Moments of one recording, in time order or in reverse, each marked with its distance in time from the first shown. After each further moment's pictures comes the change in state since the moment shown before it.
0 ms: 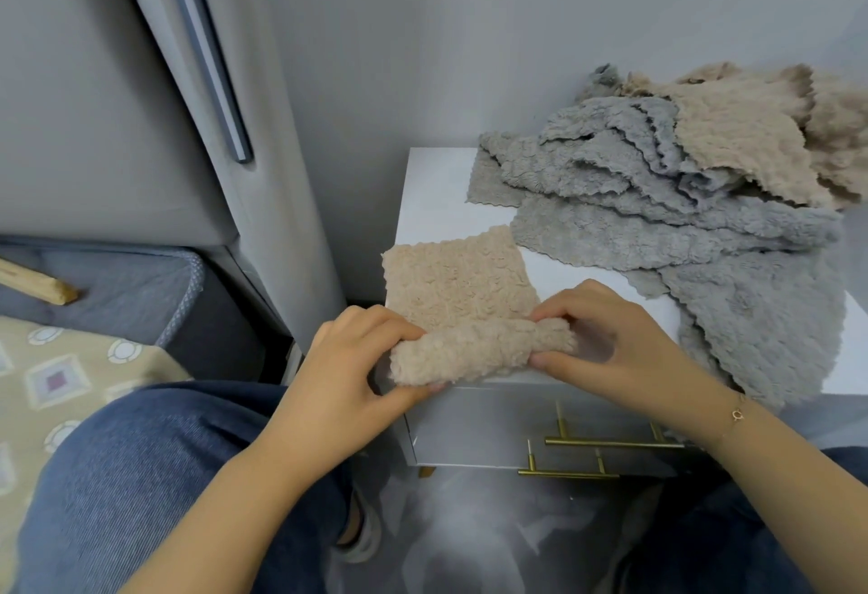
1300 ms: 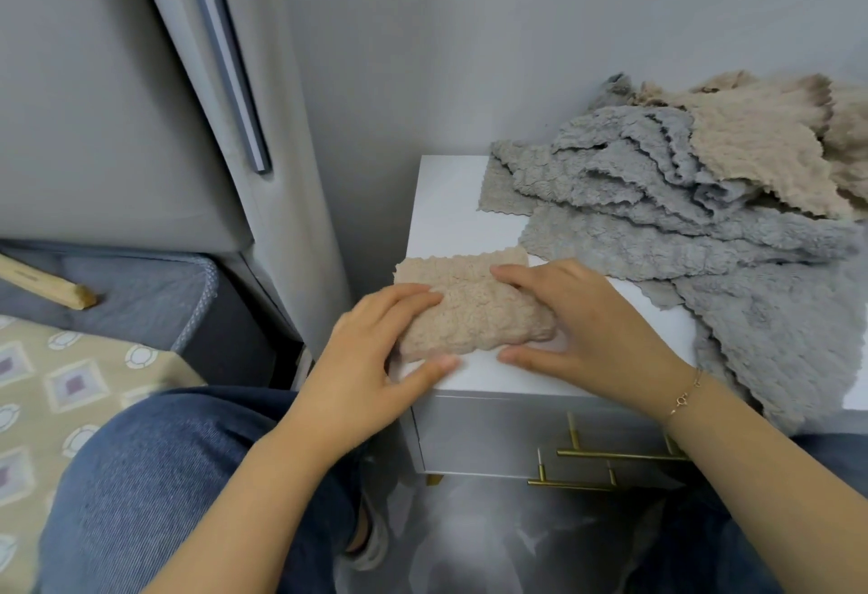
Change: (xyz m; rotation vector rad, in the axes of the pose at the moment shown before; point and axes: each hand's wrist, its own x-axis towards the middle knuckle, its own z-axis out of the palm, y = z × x) left_hand 0.016 -0.007 0.002 -0.017 0.004 -0.058; right_hand 0.038 0.006 0.014 -0.436 -0.028 -0.228
